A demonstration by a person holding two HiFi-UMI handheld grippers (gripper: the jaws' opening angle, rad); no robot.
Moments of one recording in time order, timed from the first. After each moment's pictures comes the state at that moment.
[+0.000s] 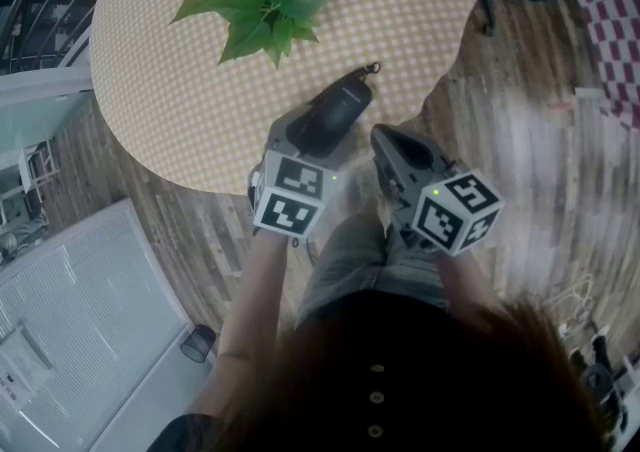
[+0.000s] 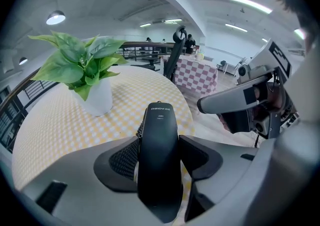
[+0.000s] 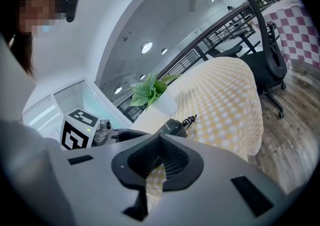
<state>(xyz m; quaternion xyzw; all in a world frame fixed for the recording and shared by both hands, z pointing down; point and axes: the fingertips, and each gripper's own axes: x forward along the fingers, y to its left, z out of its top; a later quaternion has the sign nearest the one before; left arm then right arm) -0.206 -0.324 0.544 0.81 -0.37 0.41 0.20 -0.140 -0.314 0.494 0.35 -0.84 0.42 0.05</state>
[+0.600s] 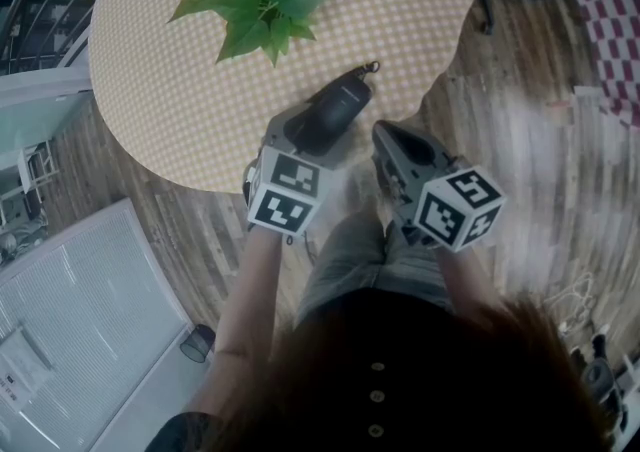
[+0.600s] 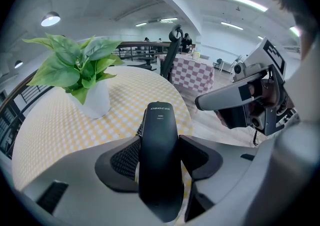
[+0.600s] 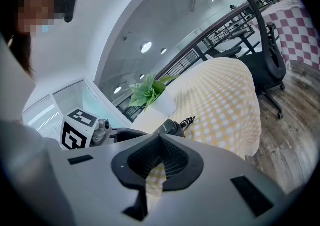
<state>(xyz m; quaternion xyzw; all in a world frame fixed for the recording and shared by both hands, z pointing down) -0.205 -0.323 0.542 0.82 -0.35 0.41 0.19 -0.134 -0.315 0.494 0.36 -0.83 0.42 0.05</state>
